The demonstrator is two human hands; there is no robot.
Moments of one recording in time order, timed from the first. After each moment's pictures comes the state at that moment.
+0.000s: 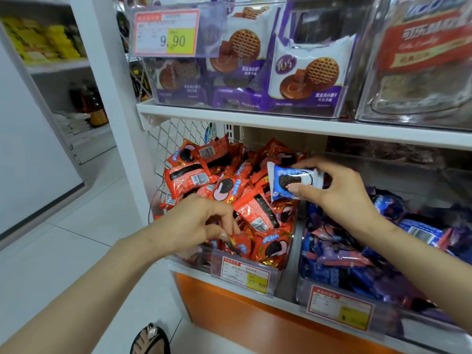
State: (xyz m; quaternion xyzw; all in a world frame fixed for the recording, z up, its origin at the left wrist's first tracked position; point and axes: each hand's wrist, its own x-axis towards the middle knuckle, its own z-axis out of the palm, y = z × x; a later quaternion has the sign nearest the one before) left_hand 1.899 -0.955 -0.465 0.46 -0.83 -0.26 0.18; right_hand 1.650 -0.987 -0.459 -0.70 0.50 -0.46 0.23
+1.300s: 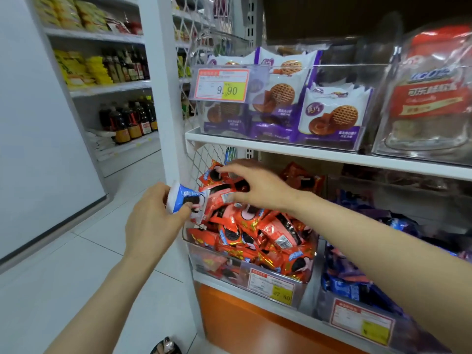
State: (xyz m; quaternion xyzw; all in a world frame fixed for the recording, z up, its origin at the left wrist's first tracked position) left_hand 1.963 -0.926 -0.451 0.74 -0.54 -0.01 0.42; right_hand 1.778 -1.036 -0.427 -0.91 0.36 -0.19 0.10
